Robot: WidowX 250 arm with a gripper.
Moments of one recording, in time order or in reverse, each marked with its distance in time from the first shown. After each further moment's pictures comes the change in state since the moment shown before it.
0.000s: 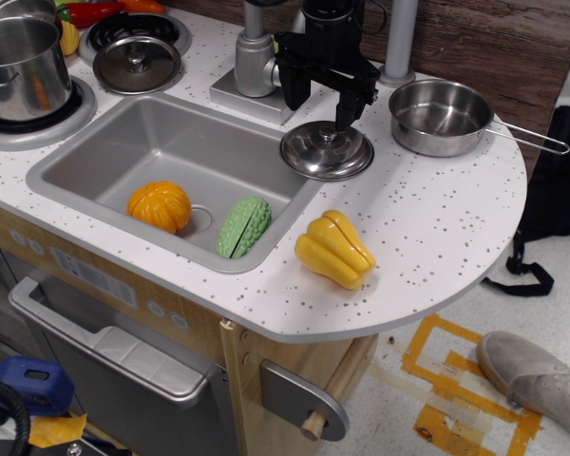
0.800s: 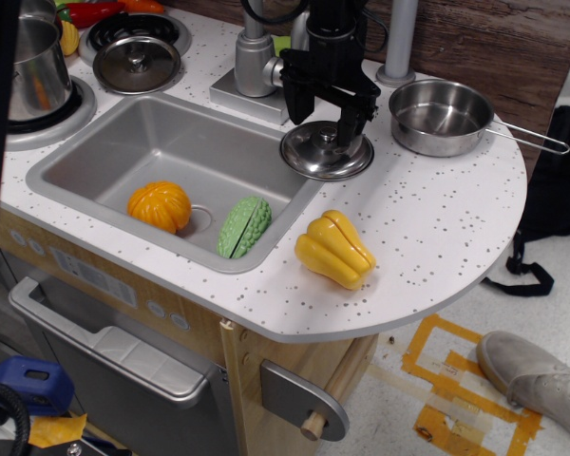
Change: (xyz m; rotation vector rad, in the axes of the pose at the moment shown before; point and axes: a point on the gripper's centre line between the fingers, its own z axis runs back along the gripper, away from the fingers) arm 0.001 -0.003 -0.020 -0.019 0.029 -0.034
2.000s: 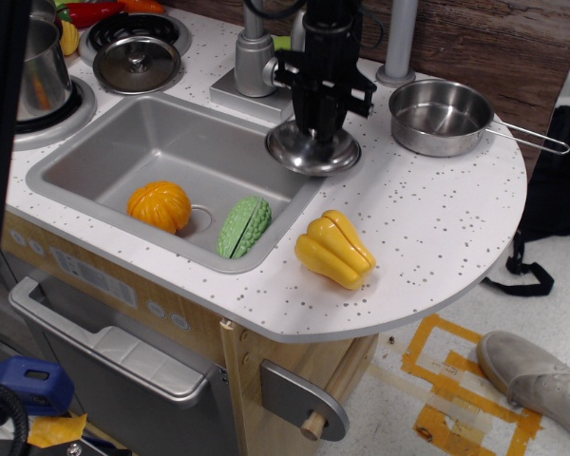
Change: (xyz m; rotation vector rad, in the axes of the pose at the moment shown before) arm -0.002 0.003 0.008 -0.013 0.081 0.020
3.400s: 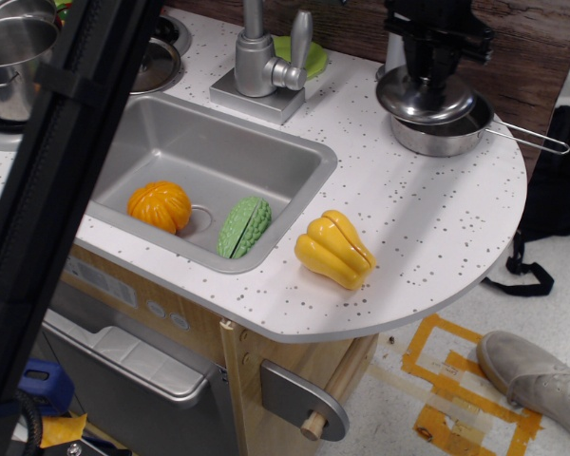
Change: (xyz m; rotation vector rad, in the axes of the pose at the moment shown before) arm 0.089 -0.066 0.024 -0.047 -0.221 -0.033
